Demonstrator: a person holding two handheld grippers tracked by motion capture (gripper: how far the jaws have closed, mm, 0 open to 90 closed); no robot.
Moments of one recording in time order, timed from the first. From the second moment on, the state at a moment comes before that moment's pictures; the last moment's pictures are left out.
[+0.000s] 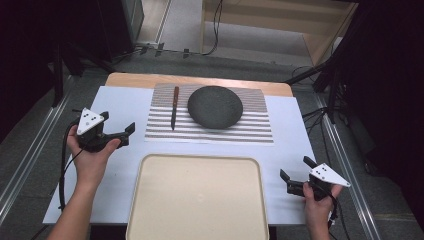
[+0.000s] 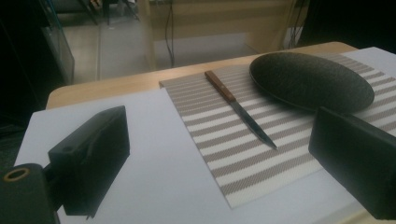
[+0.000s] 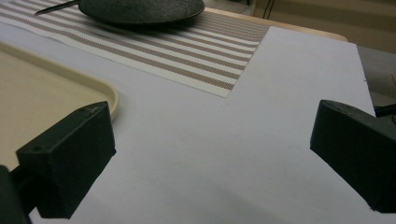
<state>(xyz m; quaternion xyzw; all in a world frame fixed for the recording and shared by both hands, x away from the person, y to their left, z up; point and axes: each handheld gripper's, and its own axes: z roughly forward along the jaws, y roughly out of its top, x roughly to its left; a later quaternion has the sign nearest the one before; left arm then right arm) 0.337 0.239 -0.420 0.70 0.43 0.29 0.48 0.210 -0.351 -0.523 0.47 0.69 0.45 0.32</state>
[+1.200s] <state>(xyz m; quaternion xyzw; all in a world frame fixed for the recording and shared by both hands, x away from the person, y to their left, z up) 0.455 0.138 -0.417 0.77 0.45 0.21 0.41 0.211 -0.351 -0.524 0.47 0.69 0.45 0.32</state>
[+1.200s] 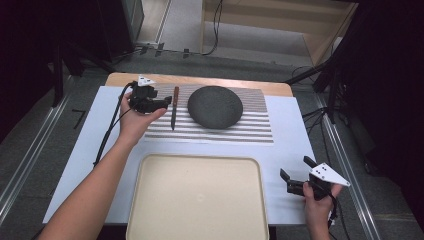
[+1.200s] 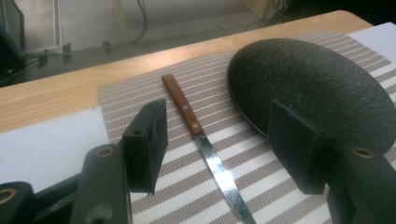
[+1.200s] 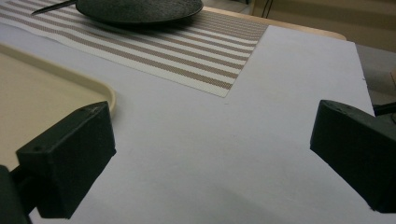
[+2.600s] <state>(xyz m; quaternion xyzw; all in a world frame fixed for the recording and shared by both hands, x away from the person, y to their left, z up) 0.554 0.089 -0.459 0.79 0.56 0.08 0.22 0.211 -0.352 -0.524 0.48 0.69 0.45 0.32</state>
